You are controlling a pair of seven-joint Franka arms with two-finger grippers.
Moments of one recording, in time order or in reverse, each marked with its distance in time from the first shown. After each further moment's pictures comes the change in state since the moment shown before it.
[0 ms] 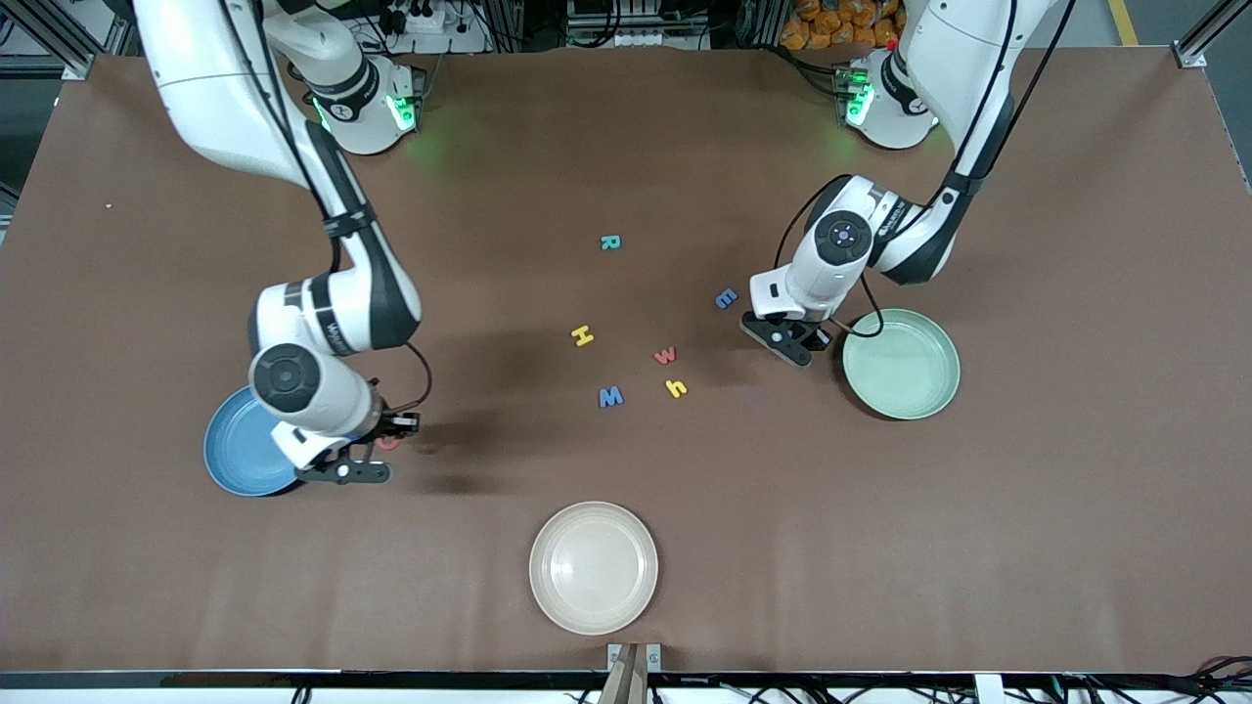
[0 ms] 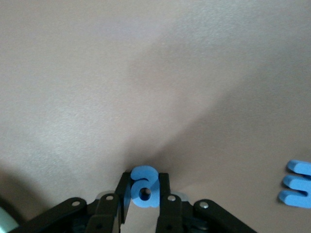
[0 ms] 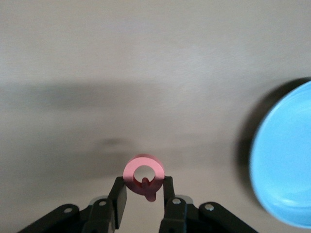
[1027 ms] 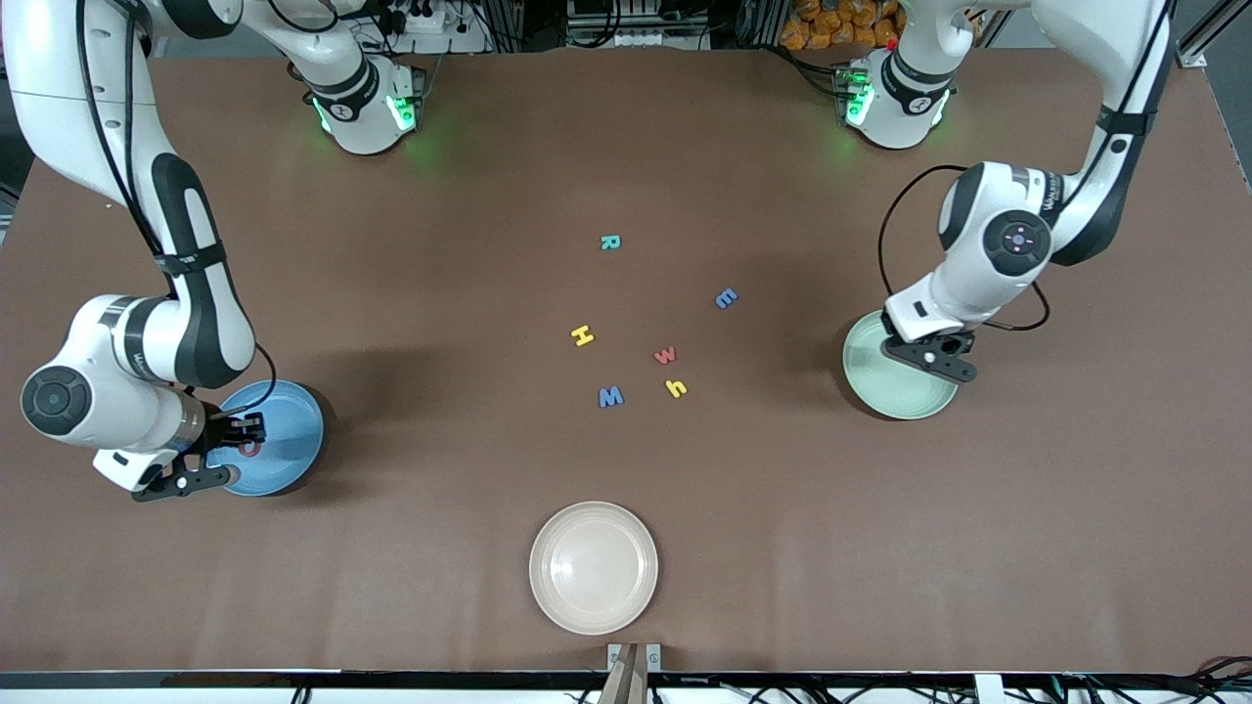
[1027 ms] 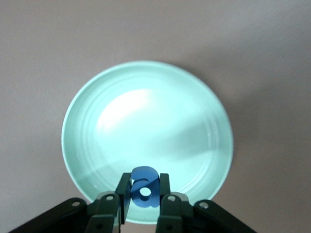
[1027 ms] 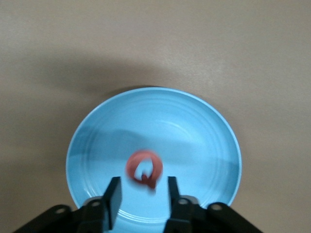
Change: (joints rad) left arm 0.319 -0.213 0.008 -0.019 0.006 -0.250 0.069; right arm -0.298 0.000 0.008 -0.002 0.001 -0.003 -0.523
